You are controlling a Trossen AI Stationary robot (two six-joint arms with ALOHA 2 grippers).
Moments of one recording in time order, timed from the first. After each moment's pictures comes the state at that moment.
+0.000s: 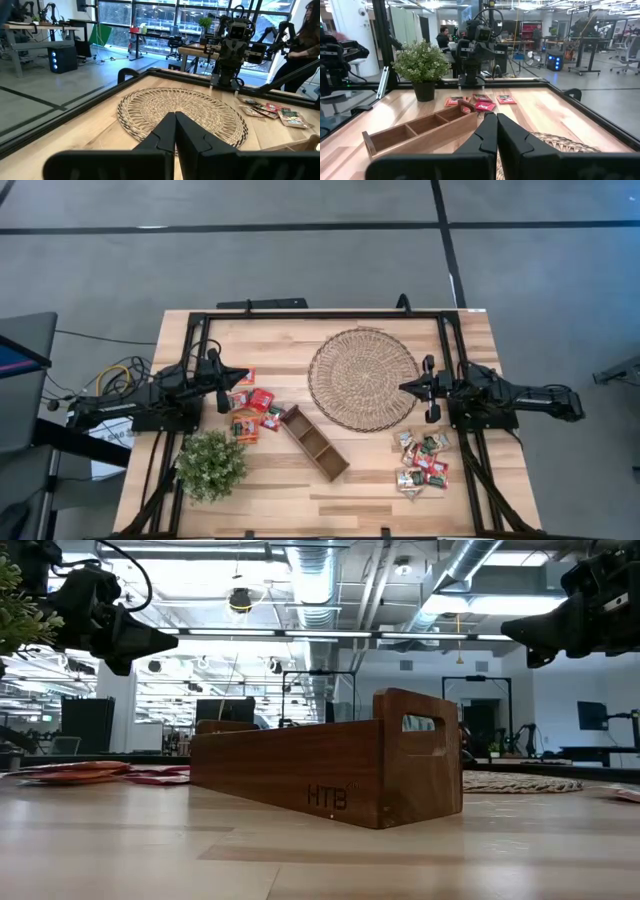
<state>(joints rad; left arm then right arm) 0.20 0.03 0.00 0.05 -0.15 -0.11 -0.09 0.03 0.01 0.03 -0.08 -0.05</state>
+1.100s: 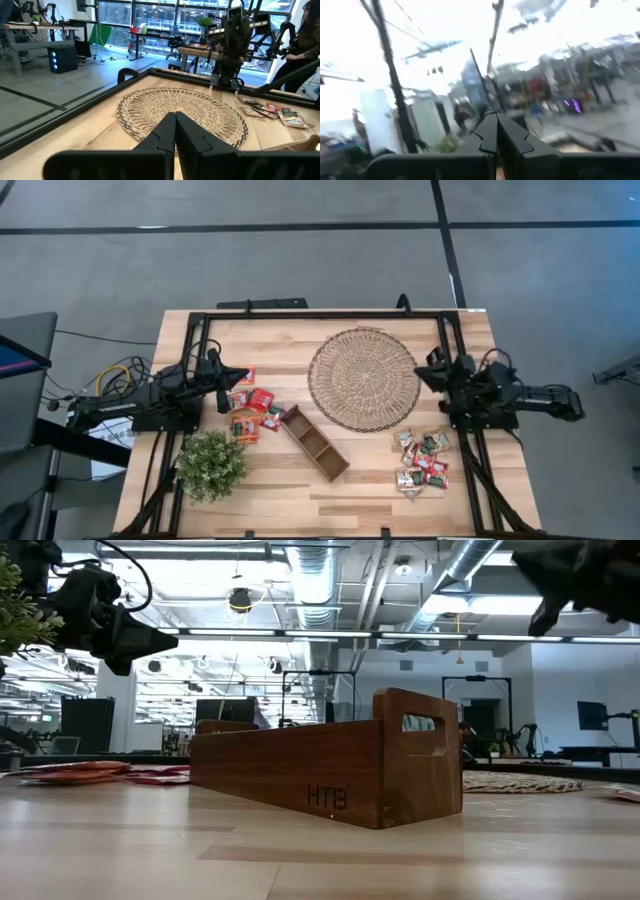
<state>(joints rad) 0.20 0.03 0.00 0.05 -0.15 -0.11 -0.08 0.03 0.01 0.45 -0.02 0.27</state>
